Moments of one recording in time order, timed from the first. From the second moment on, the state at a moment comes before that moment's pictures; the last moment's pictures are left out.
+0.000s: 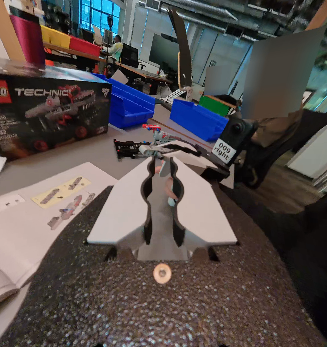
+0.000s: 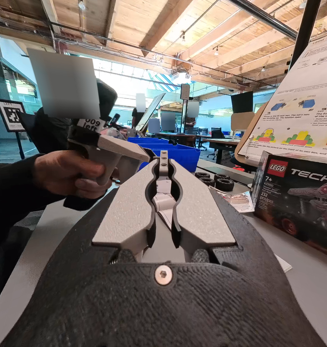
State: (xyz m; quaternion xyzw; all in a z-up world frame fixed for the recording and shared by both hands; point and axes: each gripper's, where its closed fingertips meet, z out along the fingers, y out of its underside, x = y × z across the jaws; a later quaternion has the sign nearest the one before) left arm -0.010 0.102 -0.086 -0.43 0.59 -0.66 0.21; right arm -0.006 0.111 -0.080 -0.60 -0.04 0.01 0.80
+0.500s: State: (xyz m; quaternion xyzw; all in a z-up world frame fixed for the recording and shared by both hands) left arm -0.043 0.101 -0.098 -0.29 0.72 -0.56 0.28; right arm -0.046 0.105 -0.096 -0.62 -0.14 0.14 0.76
